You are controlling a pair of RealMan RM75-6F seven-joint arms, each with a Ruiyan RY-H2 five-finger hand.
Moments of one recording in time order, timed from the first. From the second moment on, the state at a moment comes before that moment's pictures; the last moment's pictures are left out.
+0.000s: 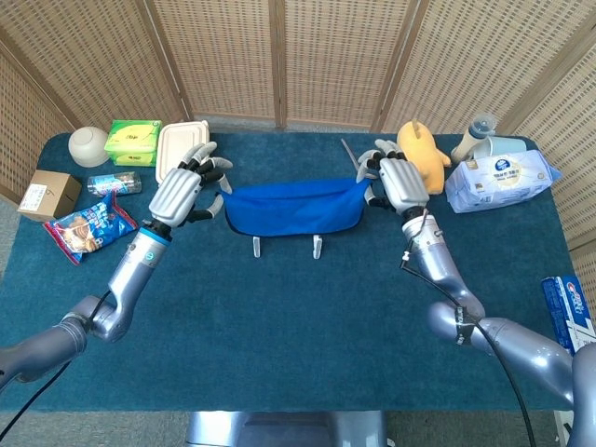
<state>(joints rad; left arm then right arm) -0.87 -1.60 -0.25 -1.01 1.40 1.10 -0.39 0.91 -1.47 0.40 -1.22 -0.98 0.85 0.05</state>
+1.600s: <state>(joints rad) -0.78 -1.36 -0.24 -1.28 1.36 1.09 -0.29 0.89 -1.34 0.26 -1.28 -1.05 0.80 -0.15</state>
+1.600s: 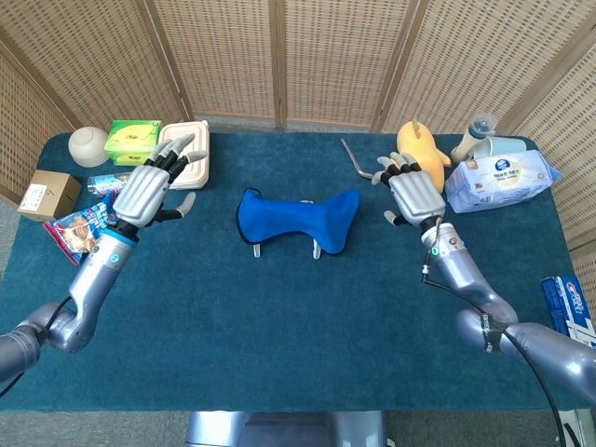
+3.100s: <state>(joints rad) -0.09 -0.98 0.07 -1.92 1.46 1.62 0.04 0.41 -1.12 0.15 -1.83 -1.23 1.37 -0.16</state>
